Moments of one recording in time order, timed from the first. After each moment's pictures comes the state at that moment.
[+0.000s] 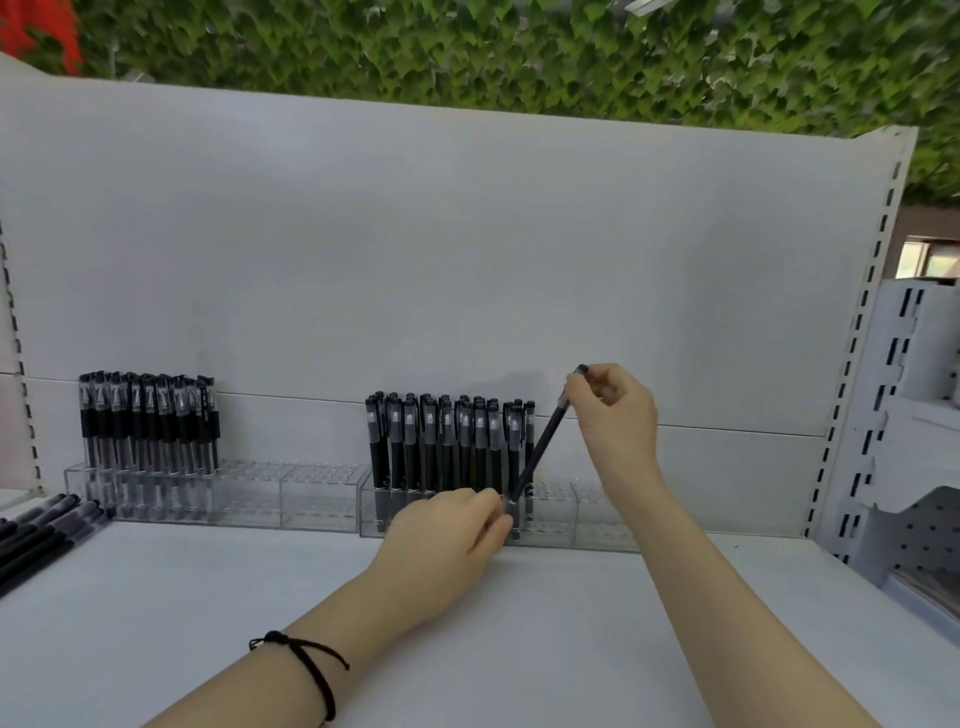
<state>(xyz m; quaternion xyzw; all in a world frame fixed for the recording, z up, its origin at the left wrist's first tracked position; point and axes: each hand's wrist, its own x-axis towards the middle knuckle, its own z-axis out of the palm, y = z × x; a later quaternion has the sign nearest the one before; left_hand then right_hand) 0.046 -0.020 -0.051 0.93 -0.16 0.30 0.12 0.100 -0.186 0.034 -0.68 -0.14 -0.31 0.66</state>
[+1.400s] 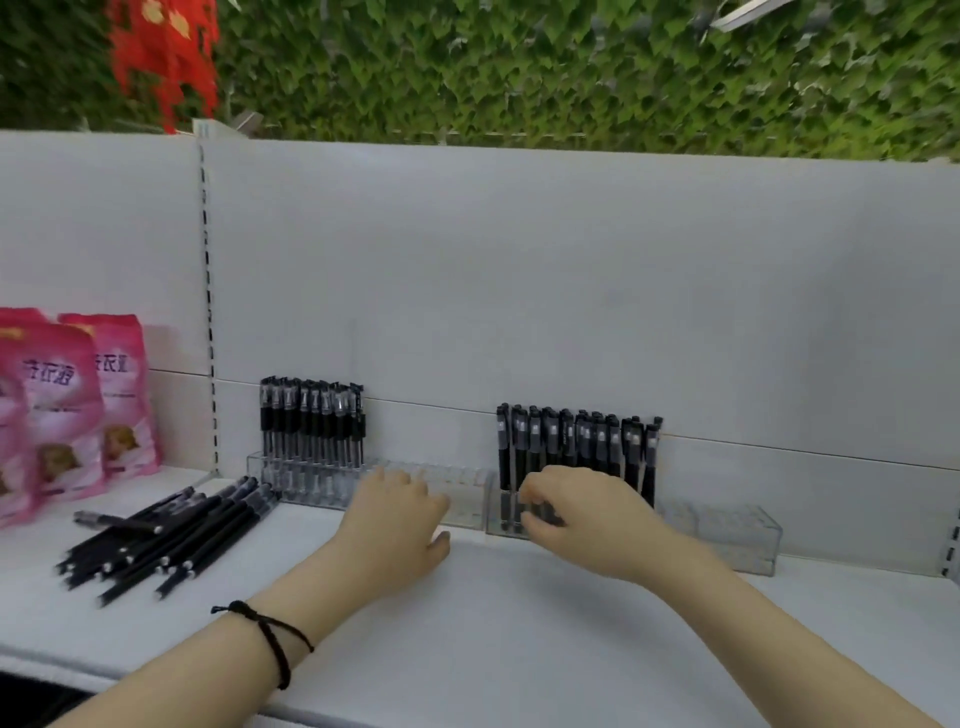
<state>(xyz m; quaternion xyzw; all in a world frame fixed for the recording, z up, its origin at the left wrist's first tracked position) -0.006 0.115 -0.036 0.95 -0.04 0.23 -0.22 0.039 -0.101 0.005 -0.89 -0.40 -0.19 0.07</state>
